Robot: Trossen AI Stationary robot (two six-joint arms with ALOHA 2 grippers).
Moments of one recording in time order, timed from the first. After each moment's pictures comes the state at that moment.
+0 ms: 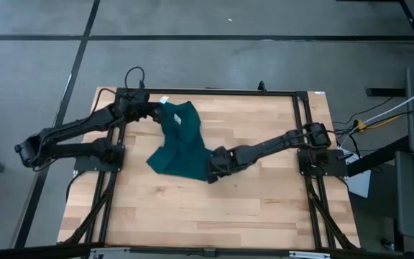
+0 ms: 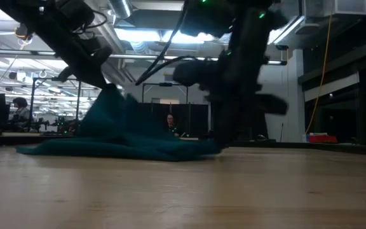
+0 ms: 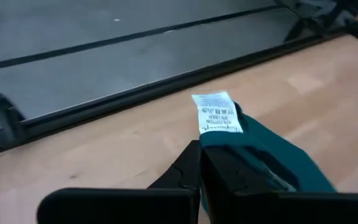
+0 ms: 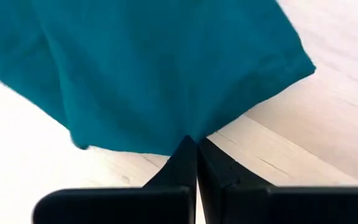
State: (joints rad) left arm 0.65 0.86 0.54 -0.27 -0.25 -0.39; right arm 0.20 1.98 1.35 -0.69 0.14 1.26
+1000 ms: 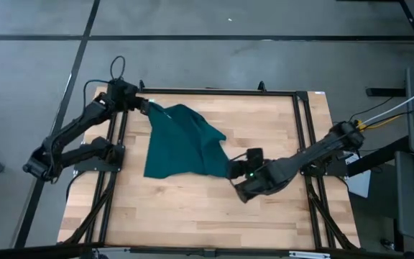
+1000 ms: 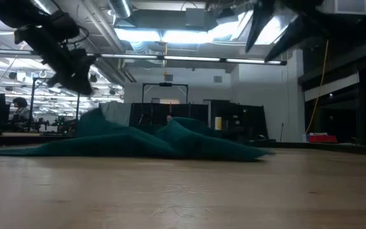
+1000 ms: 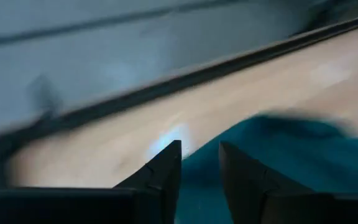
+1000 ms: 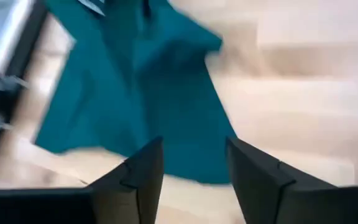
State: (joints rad) left arm 1.09 0.85 0.54 -0.32 0.19 -0.15; right arm 0.50 1.66 1.35 -1.04 0.75 1.91
